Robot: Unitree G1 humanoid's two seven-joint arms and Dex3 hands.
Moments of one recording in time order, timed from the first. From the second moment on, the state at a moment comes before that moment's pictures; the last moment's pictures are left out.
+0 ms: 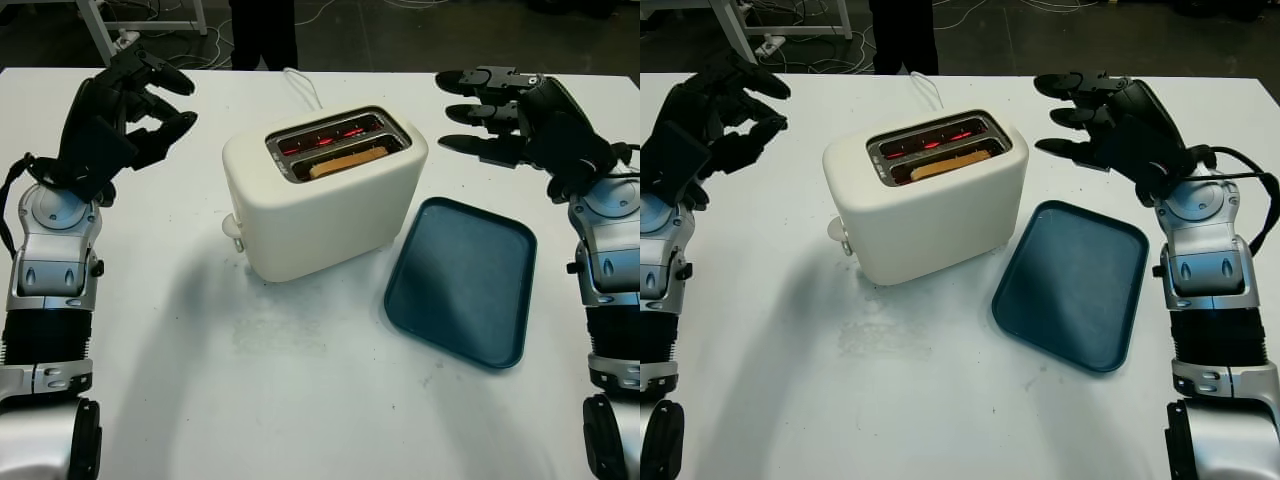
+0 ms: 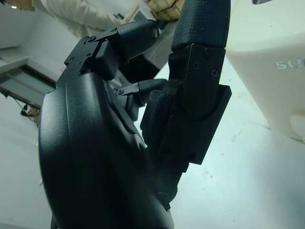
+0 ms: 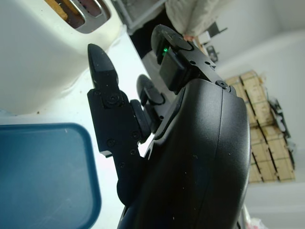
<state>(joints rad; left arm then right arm) -0.56 0.47 0.15 0.17 -0.01 -0.05 -0.24 -0.60 -0.54 -0.06 0.09 -0.09 0.17 0.39</state>
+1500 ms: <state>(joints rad) -0.56 0.47 0.15 0.21 -0.01 -0.07 -0.24 -0.61 -0.54 -0.05 0.08 -0.10 0.18 0.39</state>
